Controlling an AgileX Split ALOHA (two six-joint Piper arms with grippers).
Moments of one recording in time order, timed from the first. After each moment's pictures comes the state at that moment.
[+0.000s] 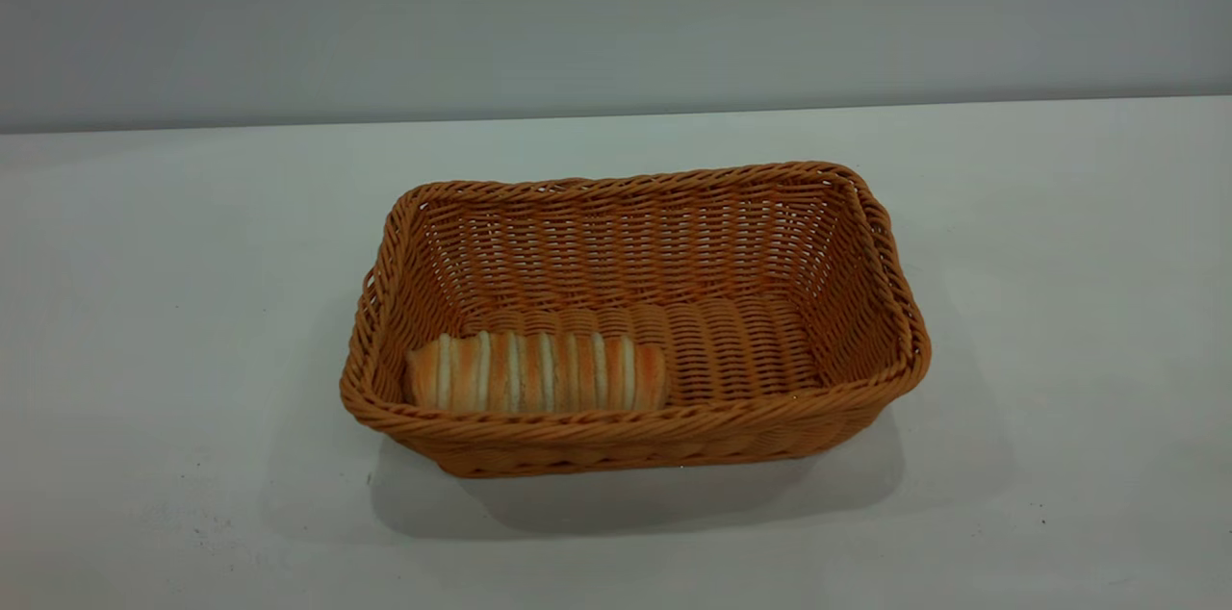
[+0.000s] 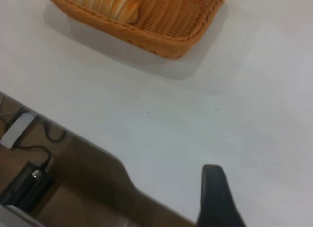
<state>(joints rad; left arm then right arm) -0.15 0.10 -0.49 -0.12 1.15 0.22 0.28 0.14 -0.50 0.18 1.12 -0.24</state>
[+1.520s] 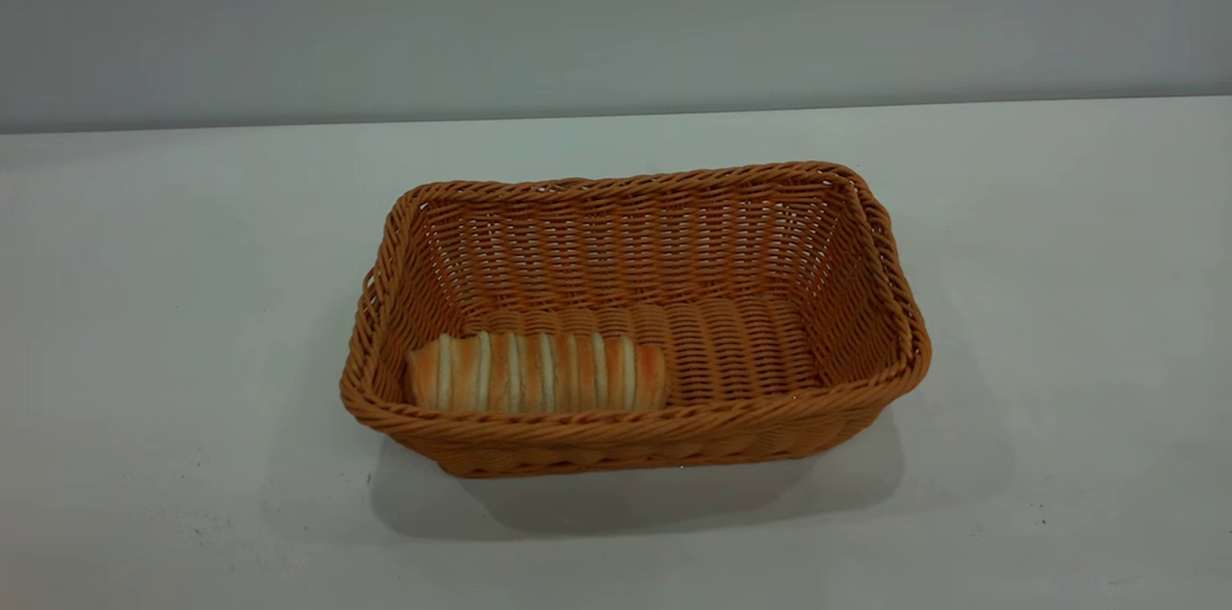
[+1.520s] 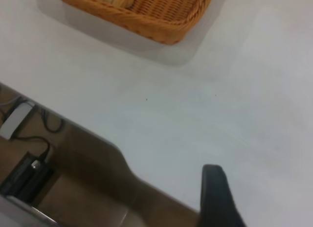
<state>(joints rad) -0.11 0.04 -0.49 -0.13 1.14 0.22 0.27 0.11 -0.49 0.16 1.16 -0.22</state>
